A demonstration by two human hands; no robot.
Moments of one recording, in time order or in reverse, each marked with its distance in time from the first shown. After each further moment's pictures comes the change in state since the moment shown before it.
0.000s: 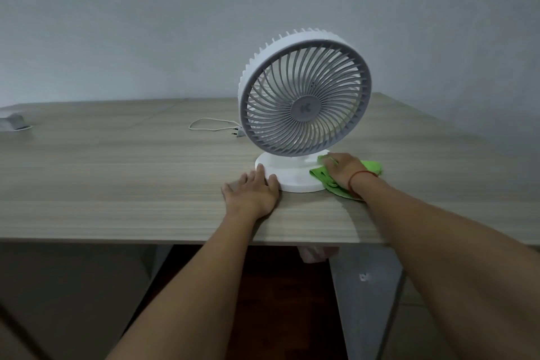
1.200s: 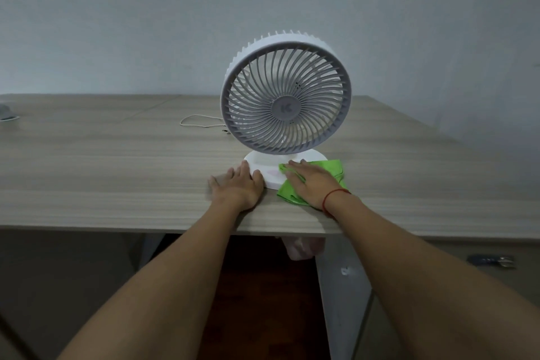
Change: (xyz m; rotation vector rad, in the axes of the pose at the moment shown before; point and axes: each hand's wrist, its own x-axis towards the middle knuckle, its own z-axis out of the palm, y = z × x) left_hand -0.007 0.001 -0.006 -0.020 -0.041 -0.033; right_hand -0.037 -0.011 0.029 -0.117 -0.009 -0.301
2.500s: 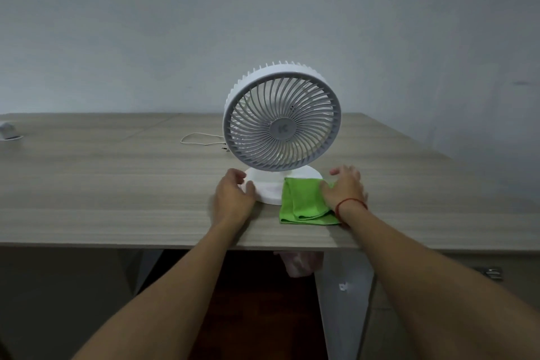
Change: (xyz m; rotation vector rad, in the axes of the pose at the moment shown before) left_hand -0.009 -0.001 -0.001 -0.666 0.532 0.046; right_hand -0.014 0.025 -0.026 0.295 0.447 0.485
